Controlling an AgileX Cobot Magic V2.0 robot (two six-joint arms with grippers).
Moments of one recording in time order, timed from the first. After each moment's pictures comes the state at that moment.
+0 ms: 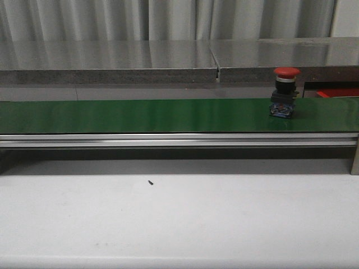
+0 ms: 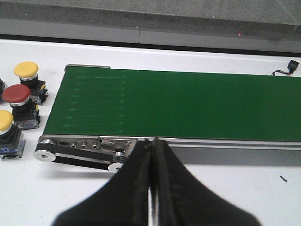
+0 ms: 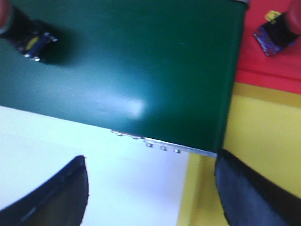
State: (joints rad) left arm 0.03 0.68 -0.52 -0.44 0.37 0.35; right arm -0.17 1.51 -1.28 0.19 0.96 -0.38
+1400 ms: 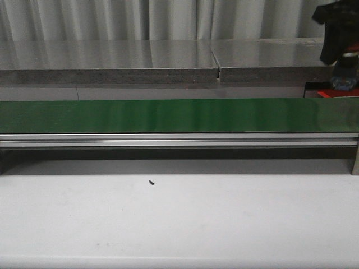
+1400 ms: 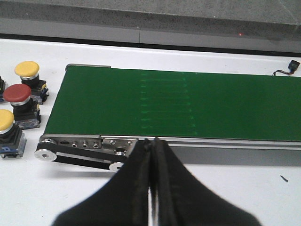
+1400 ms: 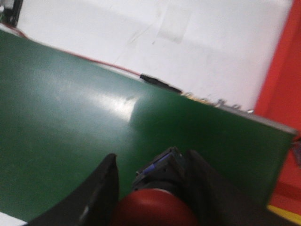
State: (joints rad) left arm 0.03 0.68 -0.52 -0.44 0.37 0.35; right arm -0.08 1.85 -1.69 0.20 0.97 -0.37
